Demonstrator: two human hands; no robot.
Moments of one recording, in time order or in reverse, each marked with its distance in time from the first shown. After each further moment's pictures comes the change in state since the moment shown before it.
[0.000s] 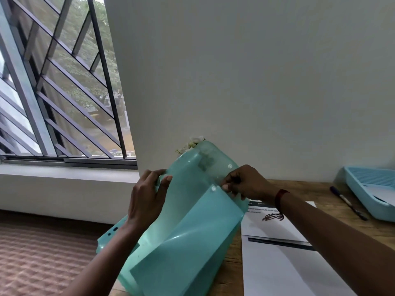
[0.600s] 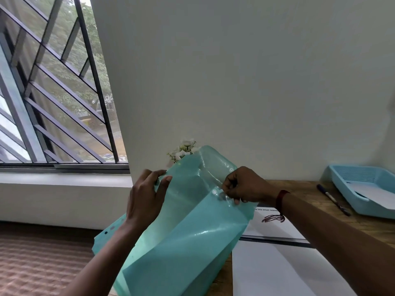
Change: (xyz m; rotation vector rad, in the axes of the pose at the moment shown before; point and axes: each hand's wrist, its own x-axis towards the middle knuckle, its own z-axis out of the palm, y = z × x) left_hand 0.005 0.014 0.010 0.015 -0.020 0.059; right_hand -0.025 -0.007 -0.020 -0.072 -0.052 0.015
